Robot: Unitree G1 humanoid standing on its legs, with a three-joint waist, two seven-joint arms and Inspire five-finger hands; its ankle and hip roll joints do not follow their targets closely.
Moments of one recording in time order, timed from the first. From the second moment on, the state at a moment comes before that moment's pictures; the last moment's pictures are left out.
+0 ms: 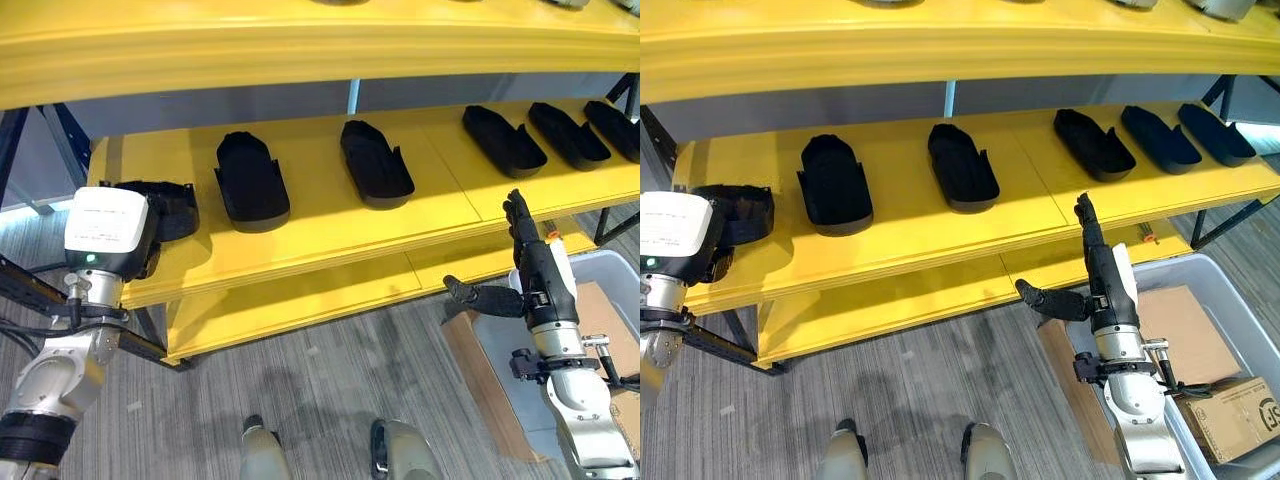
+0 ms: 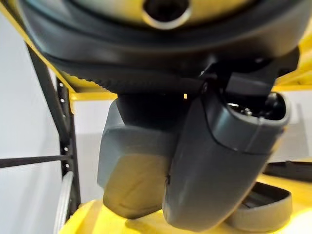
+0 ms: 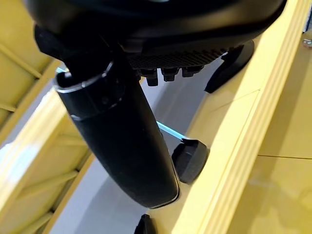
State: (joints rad) left arm -0.16 0.98 -0.04 0.19 0.80 0.02 0.40; right arm 0.11 -0.48 -0.09 -0.18 0.08 -0.21 -0.09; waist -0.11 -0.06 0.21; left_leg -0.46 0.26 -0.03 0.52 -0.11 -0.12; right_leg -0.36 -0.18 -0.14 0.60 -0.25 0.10
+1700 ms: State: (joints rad) left arm -0.54 1.21 -0.37 0.47 0.92 0.01 0.38; right arm 0.05 -0.52 -0.01 -0.18 0.16 -0.23 -0.01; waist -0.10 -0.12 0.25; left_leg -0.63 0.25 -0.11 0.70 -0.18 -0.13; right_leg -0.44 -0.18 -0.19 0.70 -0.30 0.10
